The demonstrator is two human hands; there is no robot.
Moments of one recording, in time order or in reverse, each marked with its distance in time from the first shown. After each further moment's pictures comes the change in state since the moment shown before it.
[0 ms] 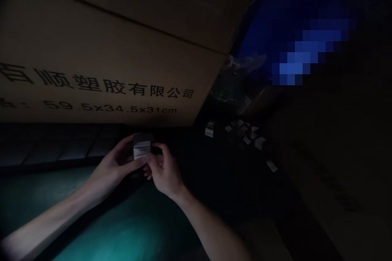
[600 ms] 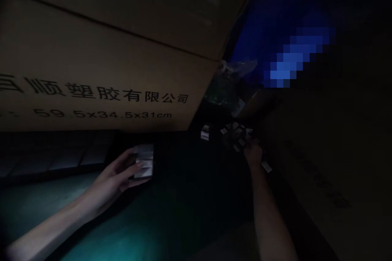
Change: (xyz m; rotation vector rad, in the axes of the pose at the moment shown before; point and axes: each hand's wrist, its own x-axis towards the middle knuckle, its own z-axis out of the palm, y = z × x) left_hand -0.004 0.000 0.004 -0.336 -0.104 -0.359; right_hand -0.011 -0.018 -0.335 -1.078 0.975 0.116
